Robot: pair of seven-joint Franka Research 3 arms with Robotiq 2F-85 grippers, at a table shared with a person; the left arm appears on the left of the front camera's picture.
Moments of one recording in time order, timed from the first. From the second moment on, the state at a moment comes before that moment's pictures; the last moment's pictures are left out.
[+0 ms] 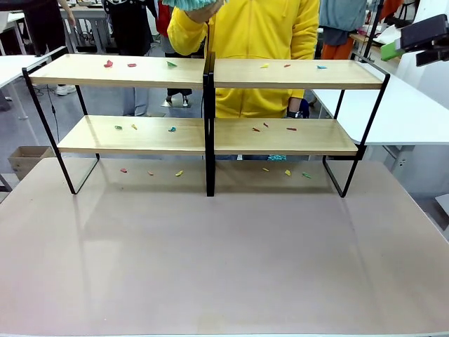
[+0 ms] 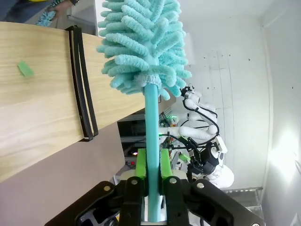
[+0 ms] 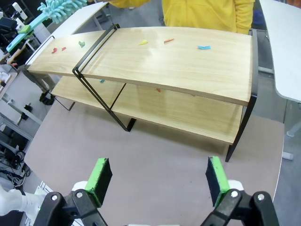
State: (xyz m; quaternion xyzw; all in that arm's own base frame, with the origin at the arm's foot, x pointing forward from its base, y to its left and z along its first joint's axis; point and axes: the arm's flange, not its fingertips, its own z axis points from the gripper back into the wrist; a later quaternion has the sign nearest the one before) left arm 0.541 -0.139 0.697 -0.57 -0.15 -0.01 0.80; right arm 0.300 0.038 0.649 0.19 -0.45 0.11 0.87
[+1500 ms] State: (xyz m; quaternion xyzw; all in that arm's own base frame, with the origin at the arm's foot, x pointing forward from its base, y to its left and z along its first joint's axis) left arm 0.226 0.278 0.678 -0.48 -0.36 -0.05 0.80; right arm 0.300 0.038 0.648 0.19 -0.44 0.11 0.87
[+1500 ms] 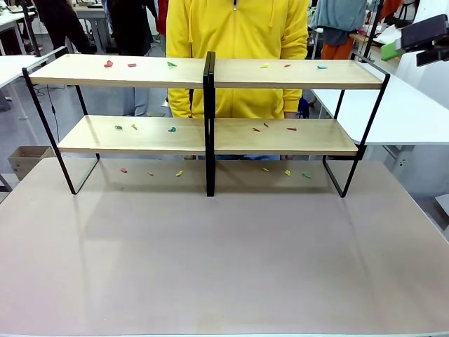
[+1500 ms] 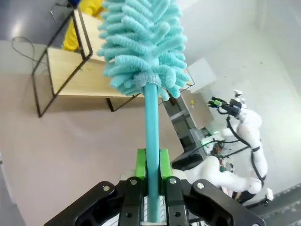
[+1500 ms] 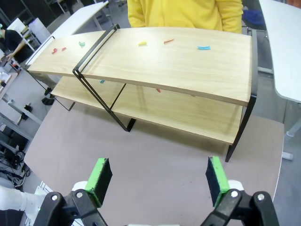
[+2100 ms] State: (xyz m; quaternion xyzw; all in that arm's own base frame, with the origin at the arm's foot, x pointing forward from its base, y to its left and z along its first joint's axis) left arm 0.224 0.265 0.700 -0.46 -0.37 -0.06 0.81; right arm 0.300 0.038 0.649 0.19 -0.45 0.11 0.87
